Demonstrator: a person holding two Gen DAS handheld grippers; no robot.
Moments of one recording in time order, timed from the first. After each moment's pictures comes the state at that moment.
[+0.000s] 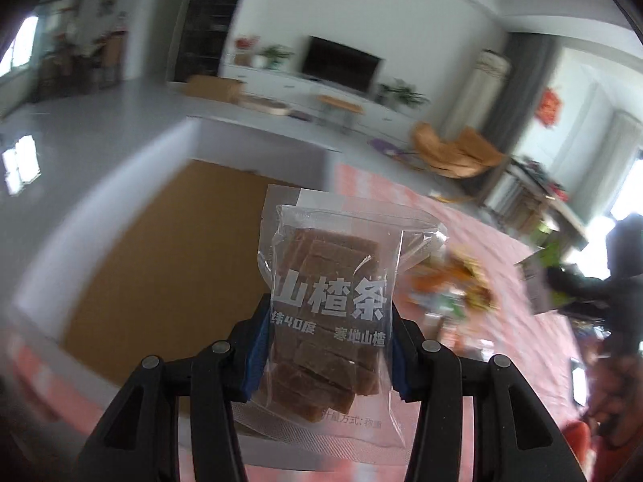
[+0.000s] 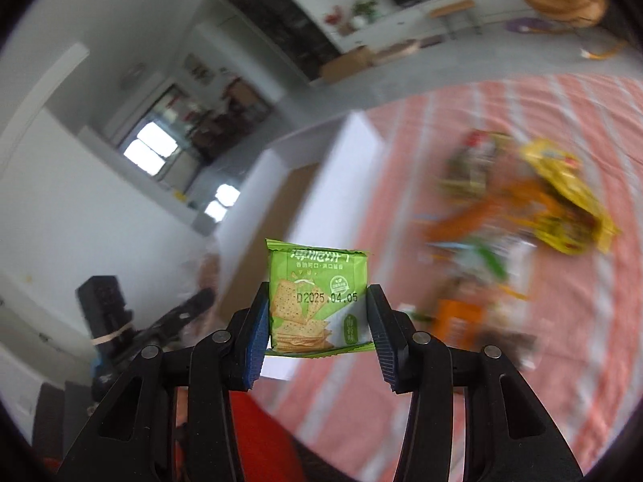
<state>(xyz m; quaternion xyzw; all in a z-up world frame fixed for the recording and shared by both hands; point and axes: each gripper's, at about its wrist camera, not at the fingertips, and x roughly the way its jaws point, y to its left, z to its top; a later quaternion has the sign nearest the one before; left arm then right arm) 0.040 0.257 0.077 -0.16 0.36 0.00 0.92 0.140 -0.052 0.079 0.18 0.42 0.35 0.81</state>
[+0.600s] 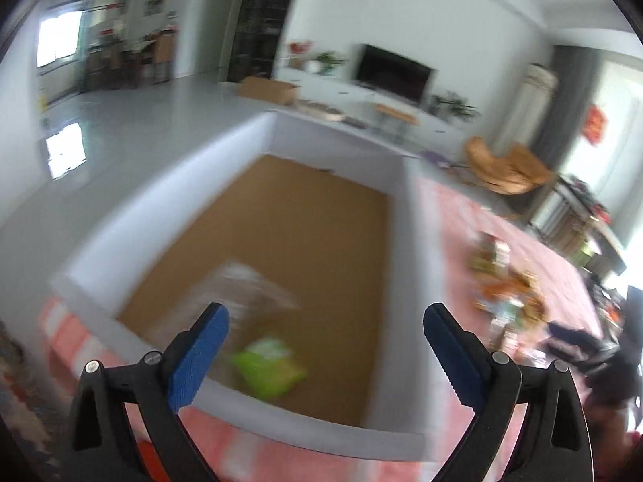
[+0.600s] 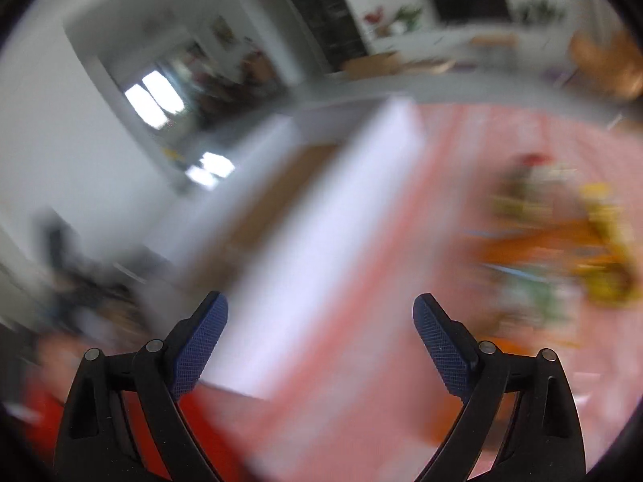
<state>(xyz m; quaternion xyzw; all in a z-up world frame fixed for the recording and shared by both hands) 0.020 0.271 0.046 -0.17 0.35 0.05 0.92 0.128 0.017 0.009 0.01 0.39 0.31 0.87</state>
